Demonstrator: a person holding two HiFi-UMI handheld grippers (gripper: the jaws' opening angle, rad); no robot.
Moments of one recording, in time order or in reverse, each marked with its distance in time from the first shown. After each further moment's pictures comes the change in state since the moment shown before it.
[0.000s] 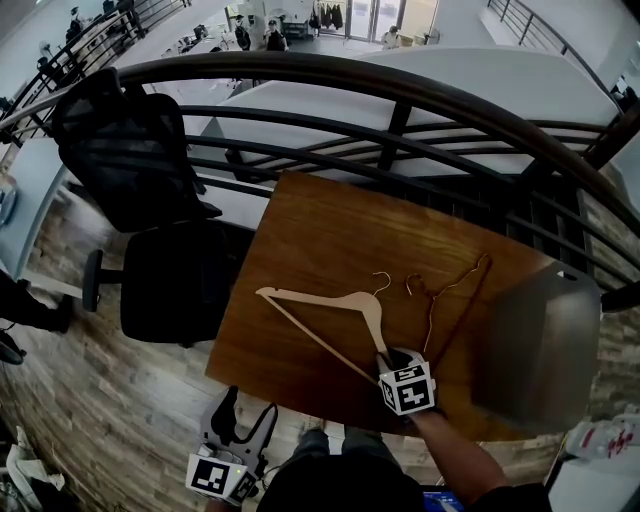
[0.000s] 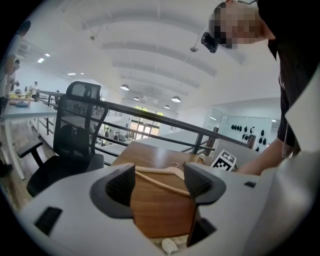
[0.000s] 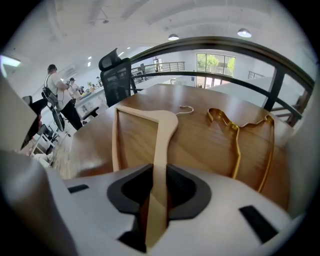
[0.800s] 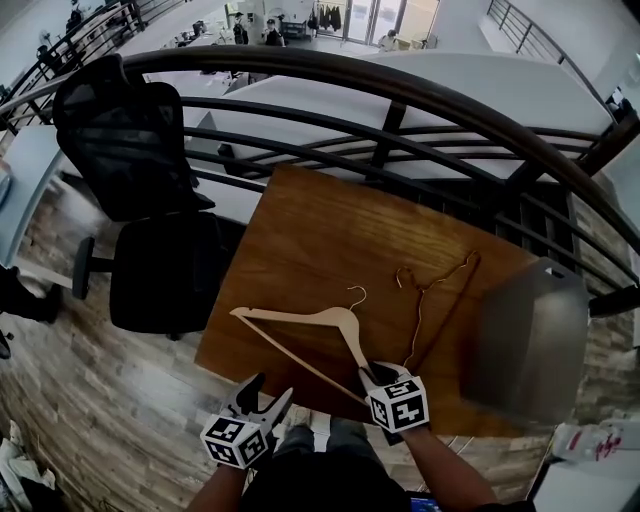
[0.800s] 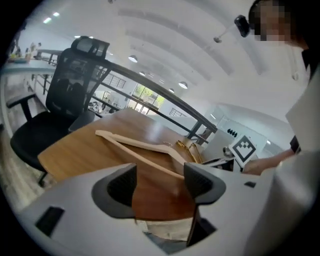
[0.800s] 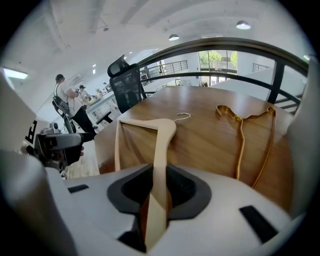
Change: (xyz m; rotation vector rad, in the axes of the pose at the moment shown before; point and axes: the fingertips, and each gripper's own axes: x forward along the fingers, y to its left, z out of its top) left arm 0.049 -0.016 -0.091 -0.234 0.221 -0.128; right arm -0.040 0.051 -0.017 0.036 -0.008 0.116
